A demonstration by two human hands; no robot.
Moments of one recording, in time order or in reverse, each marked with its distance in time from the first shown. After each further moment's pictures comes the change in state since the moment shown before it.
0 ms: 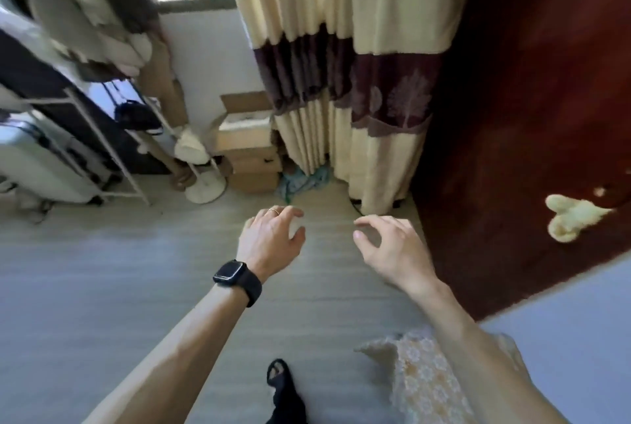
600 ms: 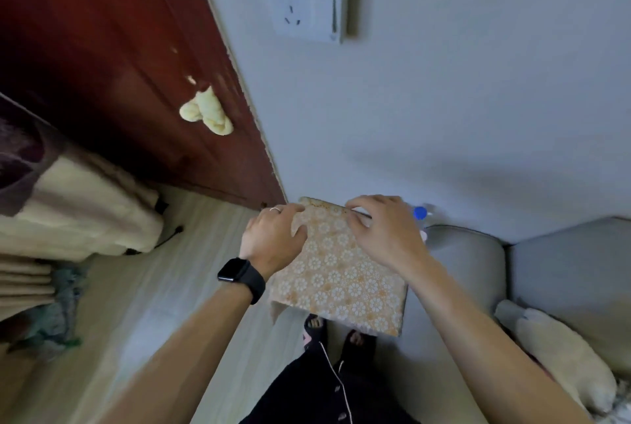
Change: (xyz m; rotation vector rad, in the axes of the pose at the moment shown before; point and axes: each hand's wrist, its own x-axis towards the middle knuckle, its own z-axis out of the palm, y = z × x) left_hand -0.036 0.347 0.208 0.083 -0.653 1.088; right_hand -0.269 0.216 -0.064 -0.020 0.510 1.071
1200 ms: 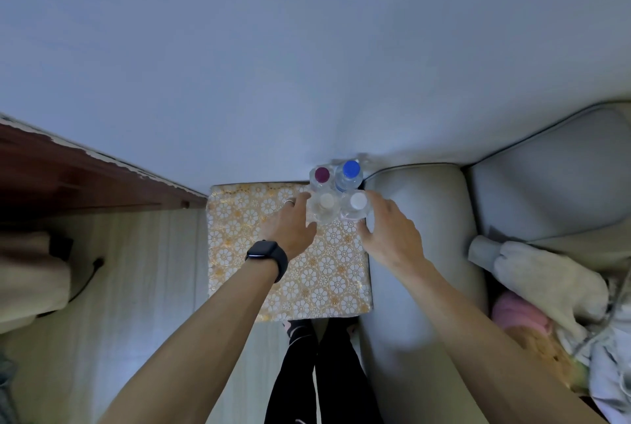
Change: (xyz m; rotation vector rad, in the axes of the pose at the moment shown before) left_hand 0.136 0.106 0.239 0.124 -0.359 0.191; right_hand -0.012 0.239 0.114 0.048 0.007 0.564
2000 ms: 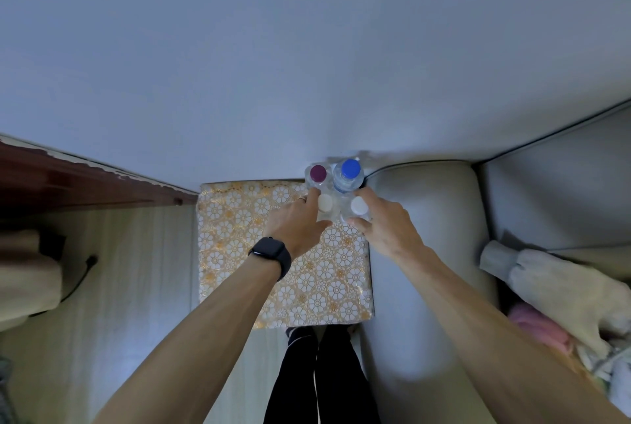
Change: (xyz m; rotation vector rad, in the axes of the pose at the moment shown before) left_hand 0.036 0.011 0.024 0.172 0.043 0.145; right_hand 0.051 0.028 0.029 0.119 -0.060 -0.214
